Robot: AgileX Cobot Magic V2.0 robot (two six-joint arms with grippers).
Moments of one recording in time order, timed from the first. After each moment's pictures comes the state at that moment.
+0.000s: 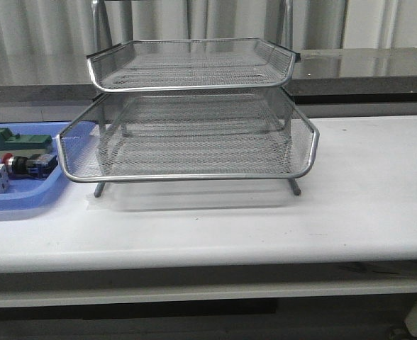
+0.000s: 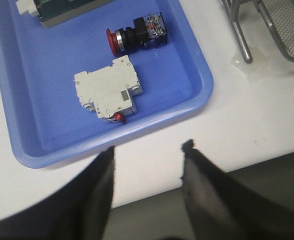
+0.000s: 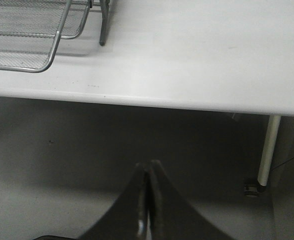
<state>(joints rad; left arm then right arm) 0.01 1.32 -1.04 -0.06 0.74 0.34 0.16 0.46 -0.76 -0.02 1.06 0.07</state>
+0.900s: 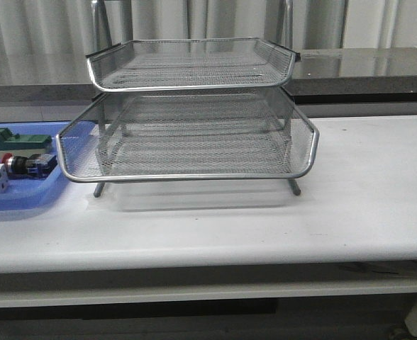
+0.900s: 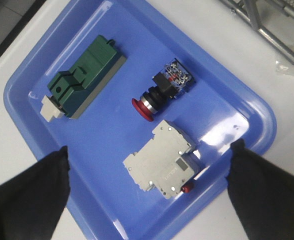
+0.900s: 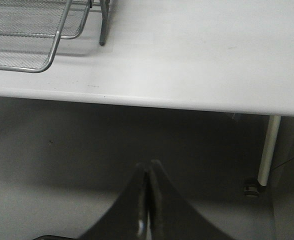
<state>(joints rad) 0.00 1.66 -1.39 -0.06 0.75 0.80 0.16 0.46 -0.76 -0.02 1.06 0.07</state>
